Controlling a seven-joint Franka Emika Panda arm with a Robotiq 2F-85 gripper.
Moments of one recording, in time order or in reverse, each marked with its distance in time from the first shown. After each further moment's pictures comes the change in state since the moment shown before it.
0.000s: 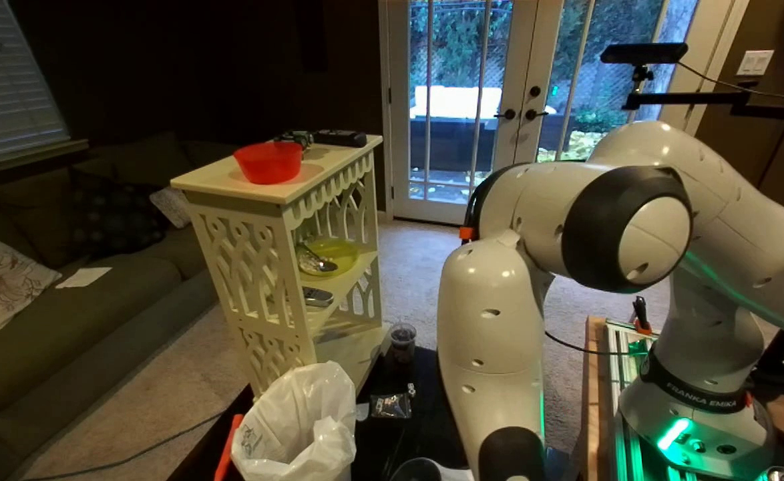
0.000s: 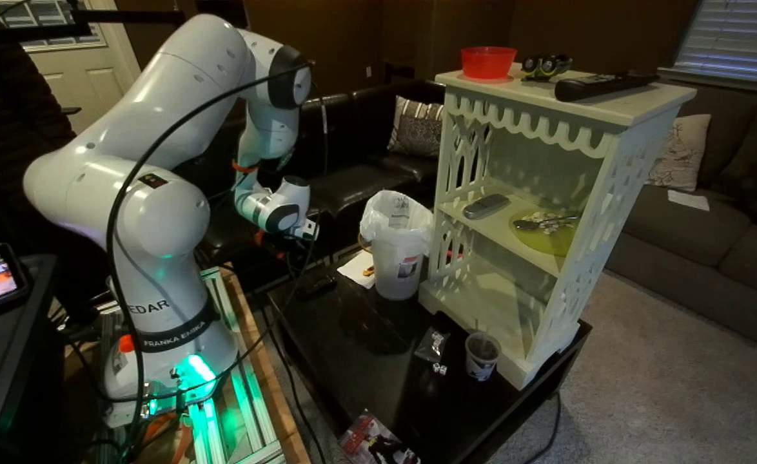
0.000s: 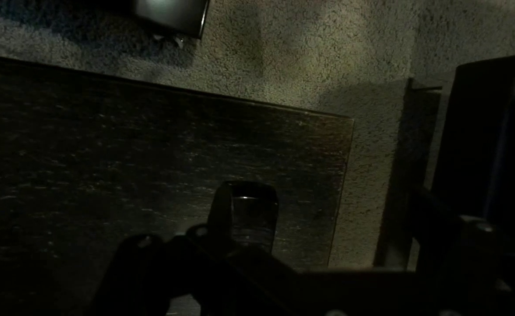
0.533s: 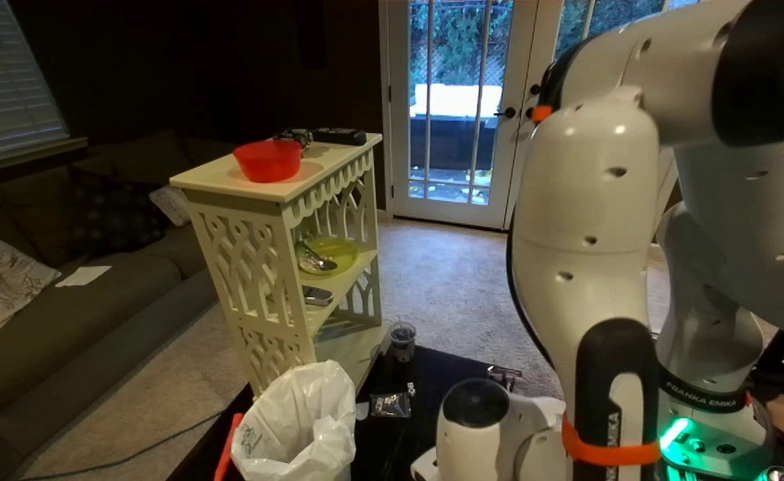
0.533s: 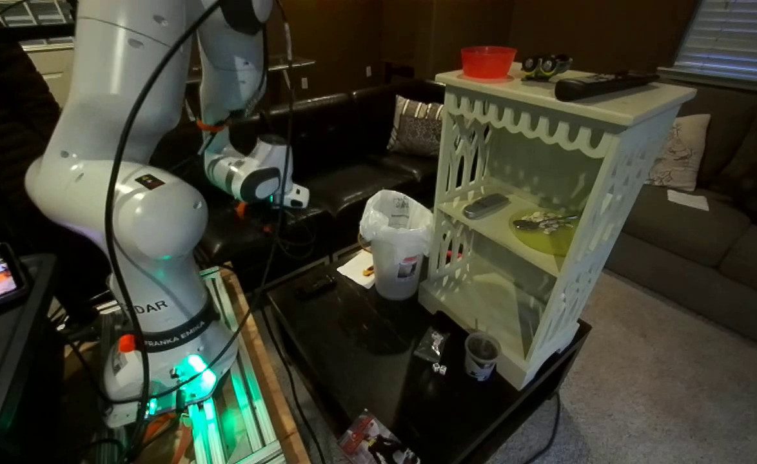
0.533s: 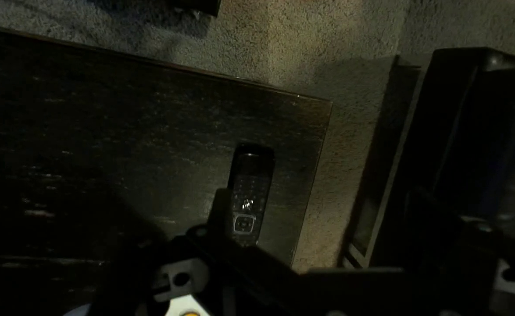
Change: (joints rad) arm -0.030 -0.432 0.069 -0.399 0.096 0.103 -0.036
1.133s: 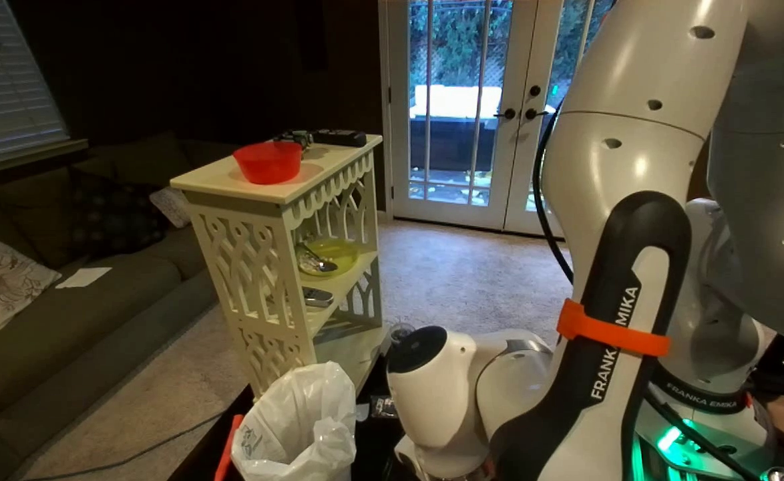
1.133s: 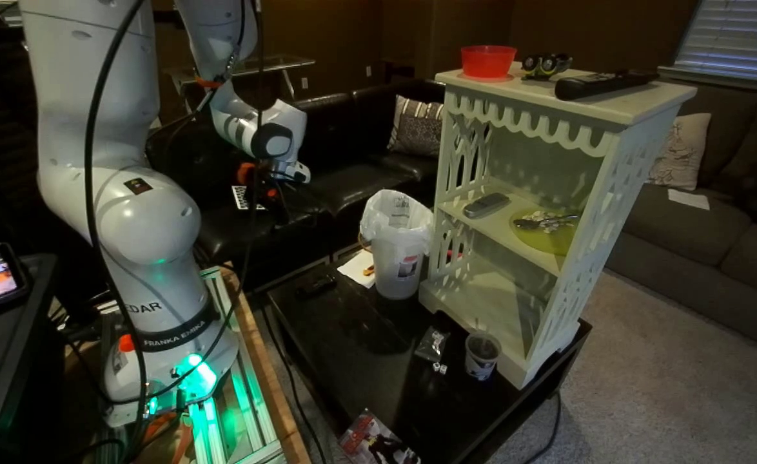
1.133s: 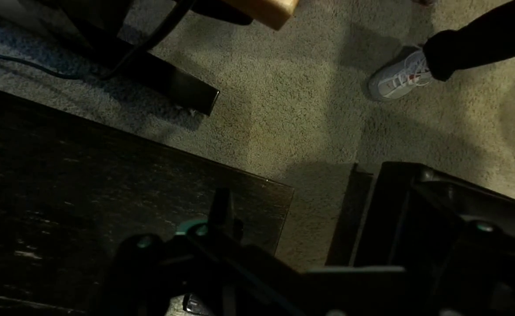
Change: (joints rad) arm -0.141 -0.275 0.081 0.031 0.028 -0.606 -0.148
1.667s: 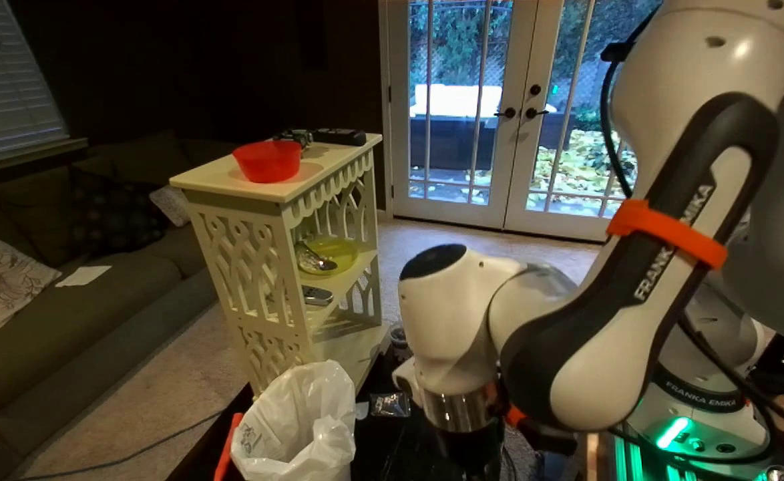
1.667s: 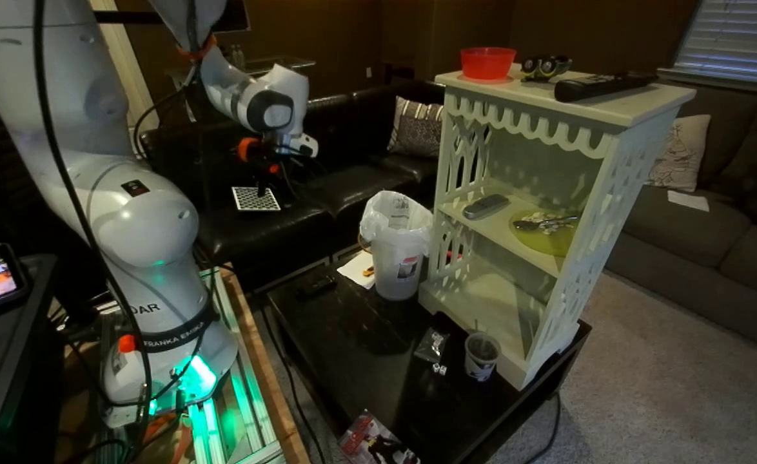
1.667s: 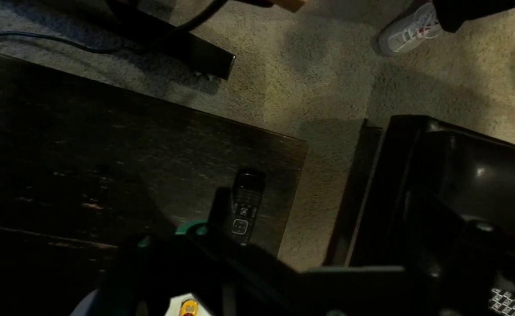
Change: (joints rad) arm -0.025 -0.264 -0.034 -0.079 0.025 -0.080 0.018
